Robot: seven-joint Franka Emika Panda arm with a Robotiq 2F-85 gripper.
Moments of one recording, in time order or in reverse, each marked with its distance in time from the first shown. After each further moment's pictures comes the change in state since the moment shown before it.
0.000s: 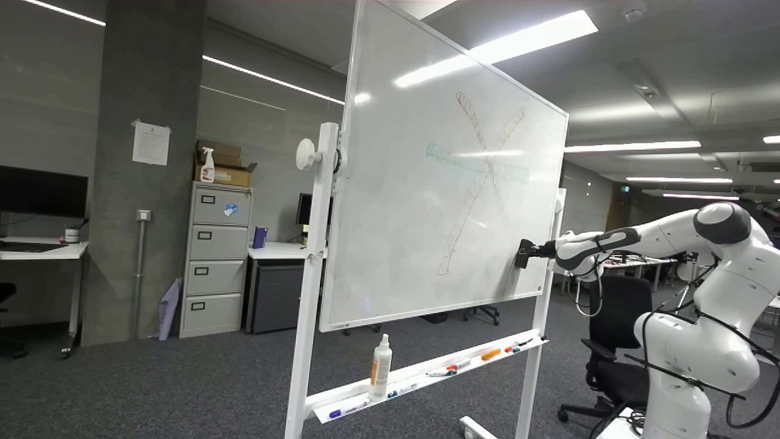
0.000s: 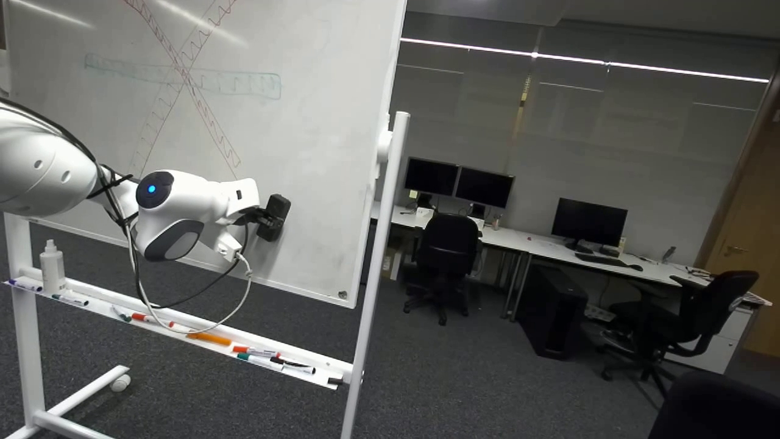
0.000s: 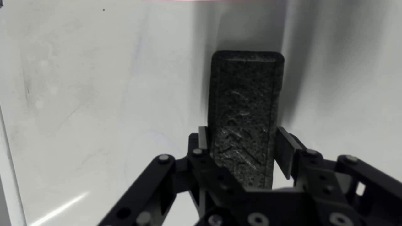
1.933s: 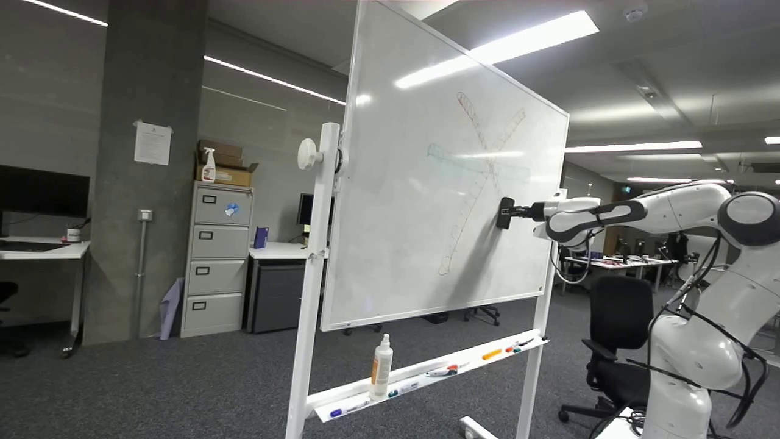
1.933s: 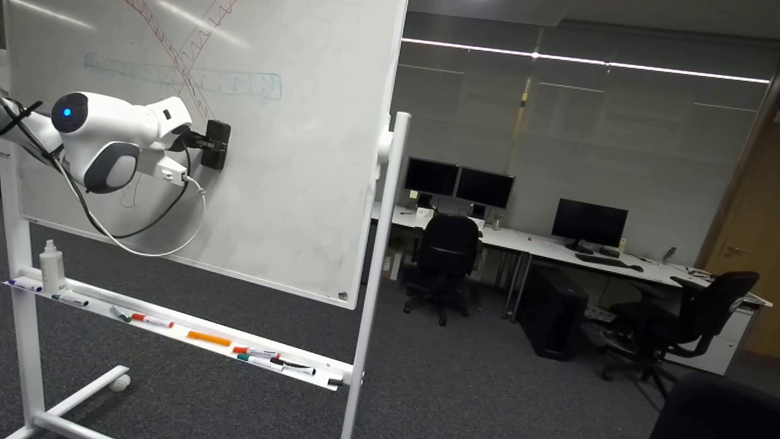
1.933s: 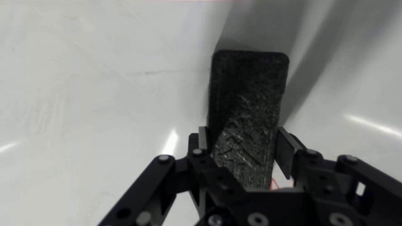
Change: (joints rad) arm -0.426 0.054 0.762 -0.040 0.200 0.000 0.013
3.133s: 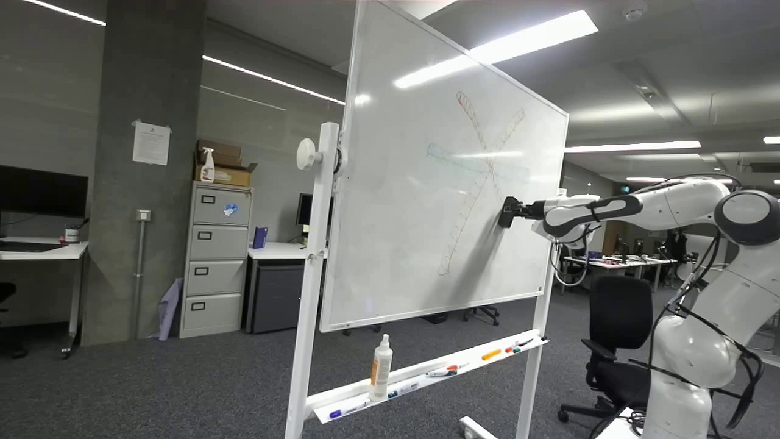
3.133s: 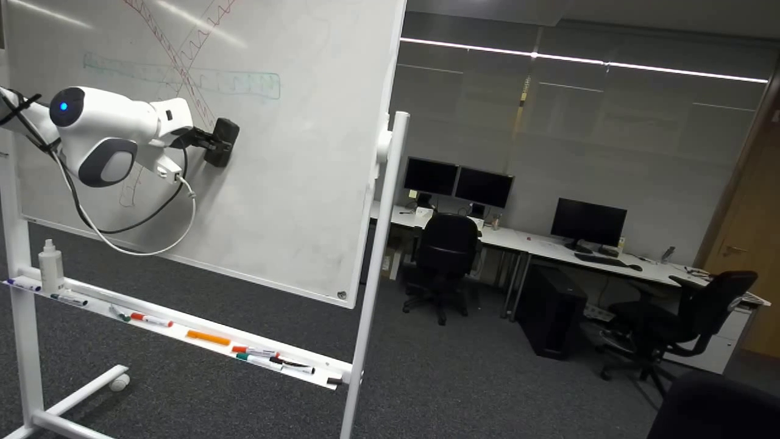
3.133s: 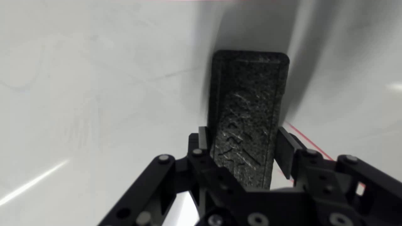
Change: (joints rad) arm -0.120 0.039 0.123 0.021 0.148 0.000 0.114
